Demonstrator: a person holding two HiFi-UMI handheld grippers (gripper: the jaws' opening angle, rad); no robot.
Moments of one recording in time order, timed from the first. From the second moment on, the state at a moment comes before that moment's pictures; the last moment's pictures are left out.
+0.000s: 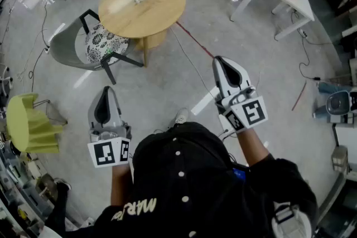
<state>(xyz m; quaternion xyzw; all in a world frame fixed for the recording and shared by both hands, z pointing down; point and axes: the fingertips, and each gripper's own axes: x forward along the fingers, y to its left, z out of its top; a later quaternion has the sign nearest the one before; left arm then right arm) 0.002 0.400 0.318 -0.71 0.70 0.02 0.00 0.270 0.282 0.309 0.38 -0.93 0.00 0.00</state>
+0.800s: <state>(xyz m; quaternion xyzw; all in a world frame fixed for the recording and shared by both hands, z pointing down) 0.009 0.367 0.323 -0.70 0.71 0.01 -0.01 0.275 0.246 0.310 0.36 -0.93 0.02 -0.05</state>
